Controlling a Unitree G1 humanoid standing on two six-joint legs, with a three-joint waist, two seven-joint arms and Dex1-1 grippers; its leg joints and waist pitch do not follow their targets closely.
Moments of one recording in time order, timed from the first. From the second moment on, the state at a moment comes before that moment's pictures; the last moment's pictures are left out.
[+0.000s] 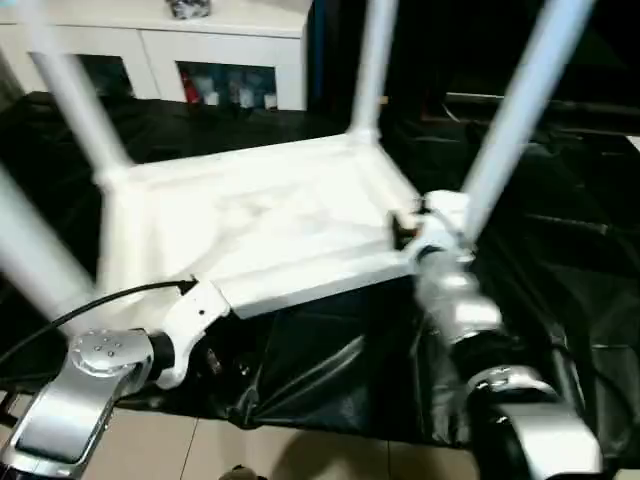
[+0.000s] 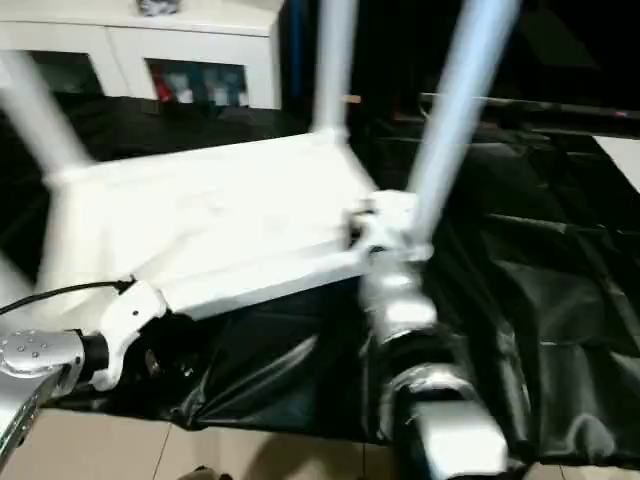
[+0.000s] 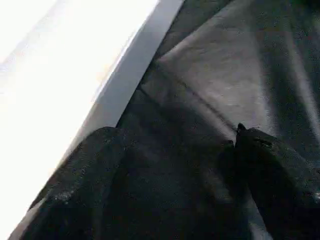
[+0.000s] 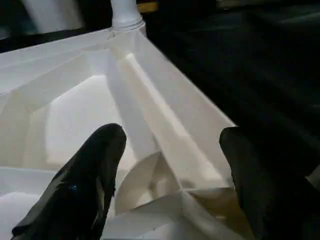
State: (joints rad) left arm -0.08 0.57 -0.10 -0.18 -0.06 0.61 -0.86; right arm -0.73 -0.08 -0.19 0.94 0.16 -0.02 -0.09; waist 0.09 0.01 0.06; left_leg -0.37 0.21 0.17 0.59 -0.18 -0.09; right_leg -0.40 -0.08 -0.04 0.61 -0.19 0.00
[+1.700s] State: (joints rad) left arm -0.15 0.23 0.23 0.07 -0.31 0.10 -0.51; right arm -0.32 -0.32 -0.01 0.42 0.11 0.27 0.30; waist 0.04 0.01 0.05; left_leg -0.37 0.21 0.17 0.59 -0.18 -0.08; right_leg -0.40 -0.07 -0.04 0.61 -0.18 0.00
